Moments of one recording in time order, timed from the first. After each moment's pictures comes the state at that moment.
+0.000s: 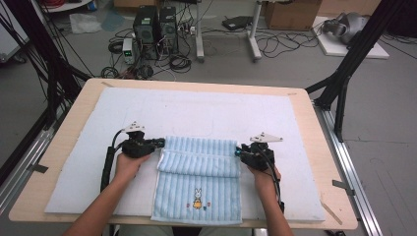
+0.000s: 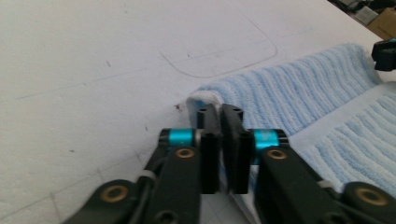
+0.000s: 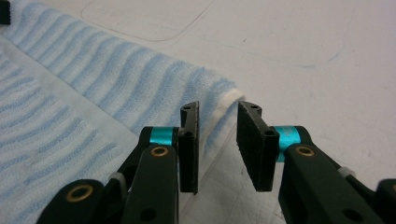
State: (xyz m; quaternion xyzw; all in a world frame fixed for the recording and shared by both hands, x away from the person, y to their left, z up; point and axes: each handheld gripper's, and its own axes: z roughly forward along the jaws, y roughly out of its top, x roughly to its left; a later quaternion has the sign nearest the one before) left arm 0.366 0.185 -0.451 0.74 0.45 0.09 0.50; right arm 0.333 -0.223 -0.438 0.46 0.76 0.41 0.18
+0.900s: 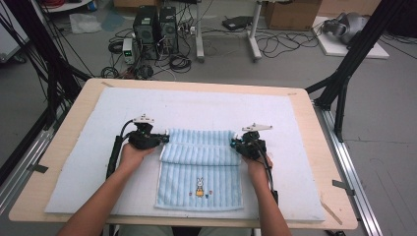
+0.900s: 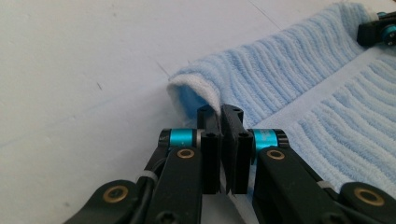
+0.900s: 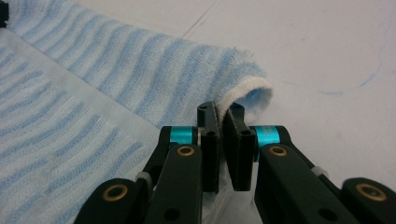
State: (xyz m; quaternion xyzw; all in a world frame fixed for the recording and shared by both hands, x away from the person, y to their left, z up) left arm 0.400 0.169 -0.444 0.77 0.43 0.08 0.46; right arm 0.375 -0.208 -0.445 0.47 0.77 0.40 0.16
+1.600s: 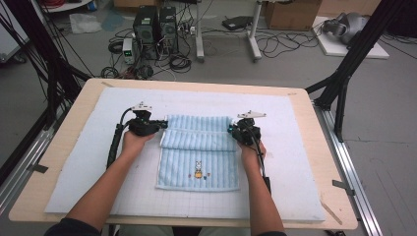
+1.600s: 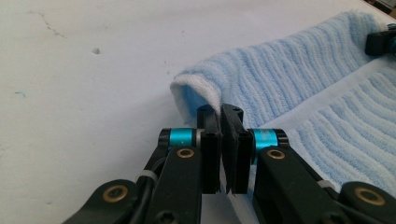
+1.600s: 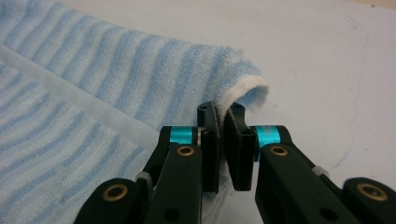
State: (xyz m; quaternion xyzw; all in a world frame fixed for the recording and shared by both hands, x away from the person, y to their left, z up) left arm 0.437 0.178 -0.440 0.76 0.43 0.12 0.47; right arm 0.416 -0.194 -0.439 0.48 0.76 0.39 0.20
